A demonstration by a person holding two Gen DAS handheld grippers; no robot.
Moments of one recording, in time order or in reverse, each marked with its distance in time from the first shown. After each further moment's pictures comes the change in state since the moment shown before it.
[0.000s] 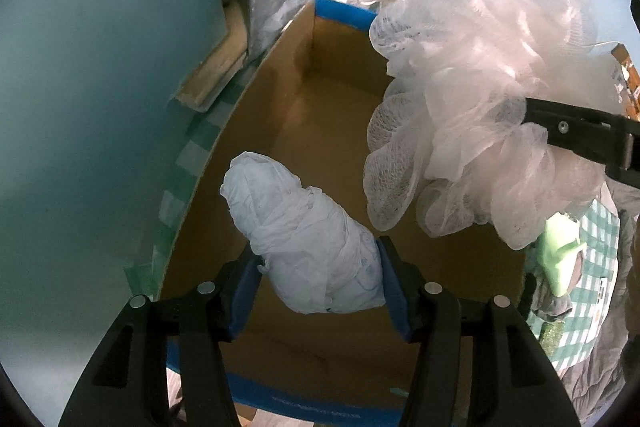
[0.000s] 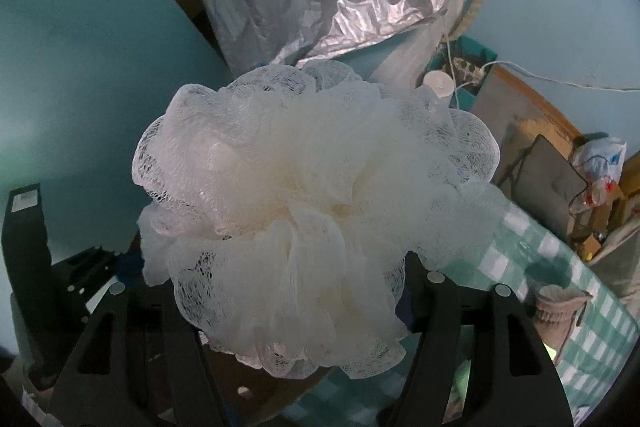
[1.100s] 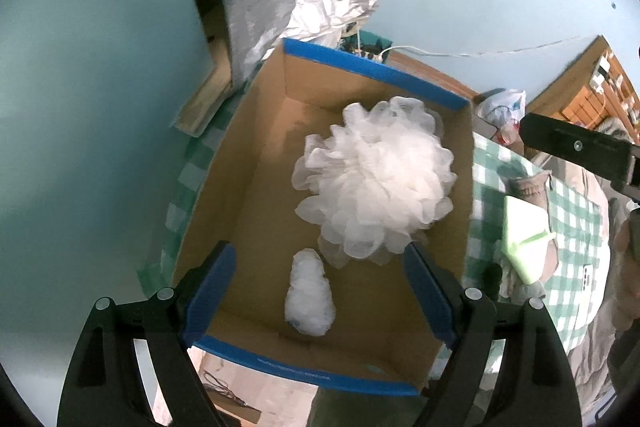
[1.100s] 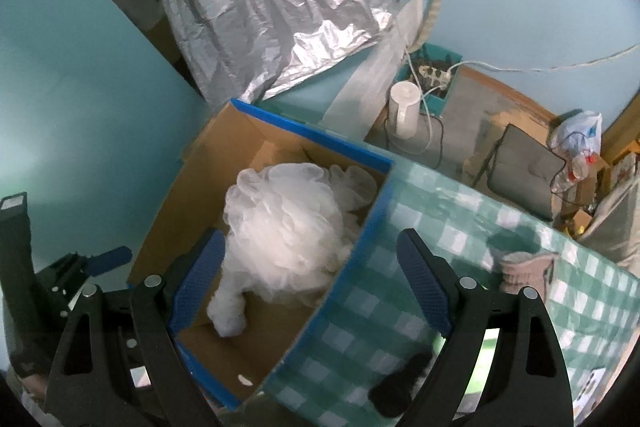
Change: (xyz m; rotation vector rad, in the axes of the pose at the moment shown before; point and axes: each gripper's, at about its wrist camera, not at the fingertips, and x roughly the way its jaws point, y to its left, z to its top) left arm -0.059 -0.025 -0.003 0.067 -0.049 -0.029; right arm -0.067 -0.034 -0.028 0.120 -0.108 -0.037
